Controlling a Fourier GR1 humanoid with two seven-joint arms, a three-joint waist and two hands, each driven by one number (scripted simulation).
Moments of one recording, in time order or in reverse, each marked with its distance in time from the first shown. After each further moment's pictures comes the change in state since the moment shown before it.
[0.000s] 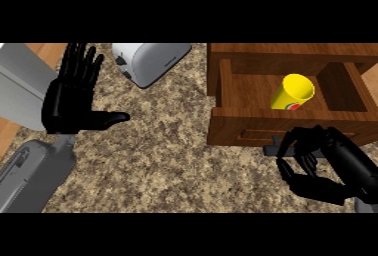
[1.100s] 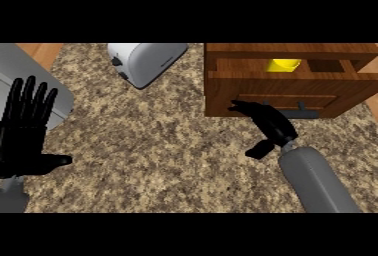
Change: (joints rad) left arm 0.341 0.058 0.228 -0.073 -0.017 -0.306 -0.056; right arm -0.374 0.139 0.101 0.900 0.486 -0.294 -0.267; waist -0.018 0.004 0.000
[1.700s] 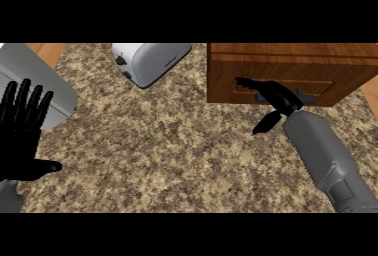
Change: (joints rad) left arm 0.020 -0.018 0.063 0.023 -0.009 -0.112 0.014; right arm -0.348 -0.035 -0.168 0.530 -0.037 -0.016 -0.246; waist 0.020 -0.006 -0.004
